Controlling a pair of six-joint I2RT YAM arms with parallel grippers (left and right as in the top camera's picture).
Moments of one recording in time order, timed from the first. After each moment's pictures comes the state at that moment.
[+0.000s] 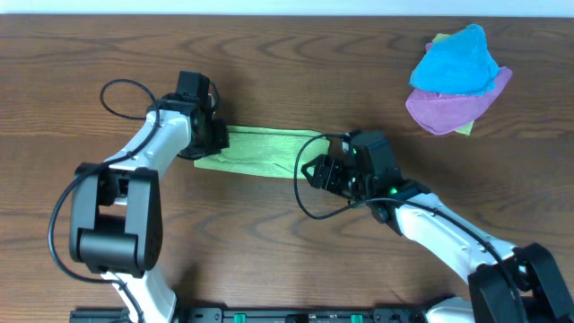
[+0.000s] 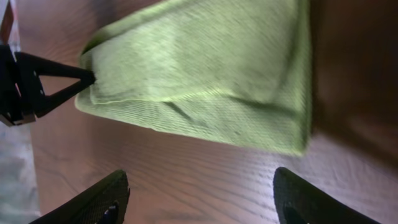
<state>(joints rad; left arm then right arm) -0.14 1.92 1.22 -0.65 0.14 -0.33 0.44 1.50 0.65 -0.01 -0.38 0.83</state>
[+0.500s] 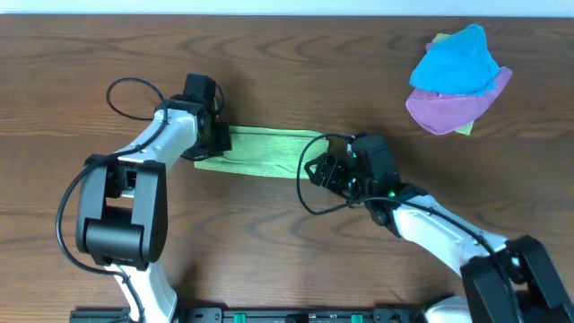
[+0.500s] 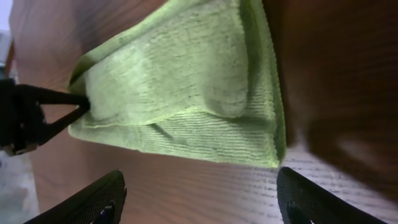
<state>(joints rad) -0.16 1.96 1.23 -0.65 0.10 -0.33 0.44 1.54 0.62 0.09 -0.31 0.91</state>
